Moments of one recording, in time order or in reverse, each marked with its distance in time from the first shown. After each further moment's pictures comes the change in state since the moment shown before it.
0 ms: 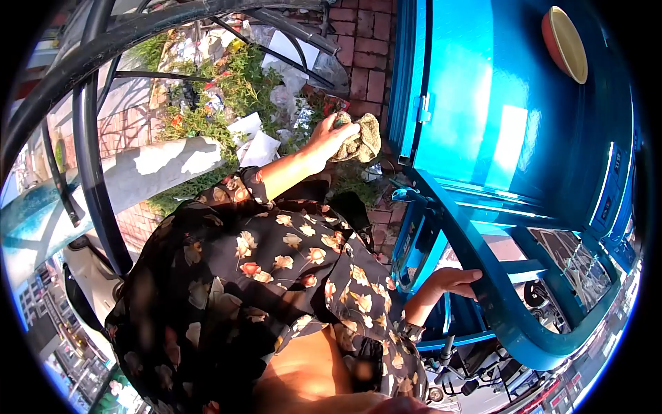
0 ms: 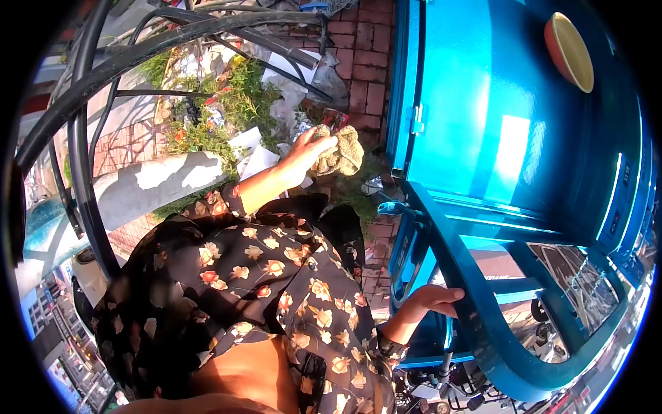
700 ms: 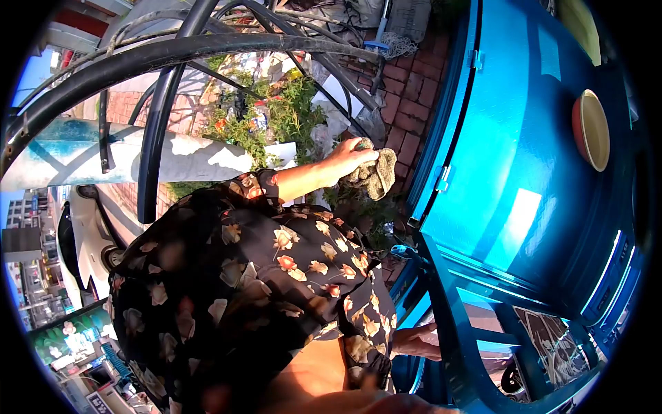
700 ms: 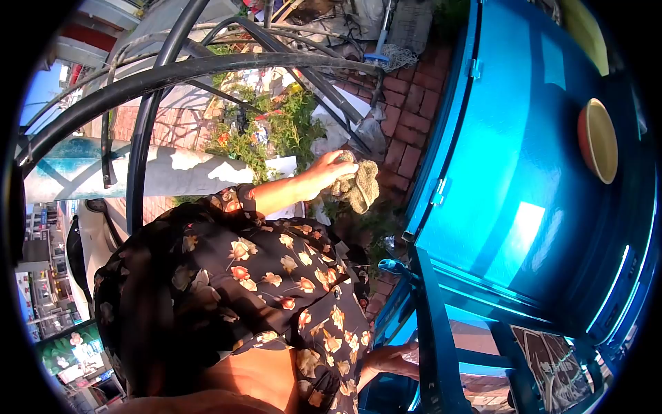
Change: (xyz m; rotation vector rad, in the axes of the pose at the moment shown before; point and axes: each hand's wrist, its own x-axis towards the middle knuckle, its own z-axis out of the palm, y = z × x) left_hand 0.004 0.058 -0.014 0.163 0.036 0.100; right_hand 0.002 -0.038 -0.035 -0.692 -0.238 -0.158
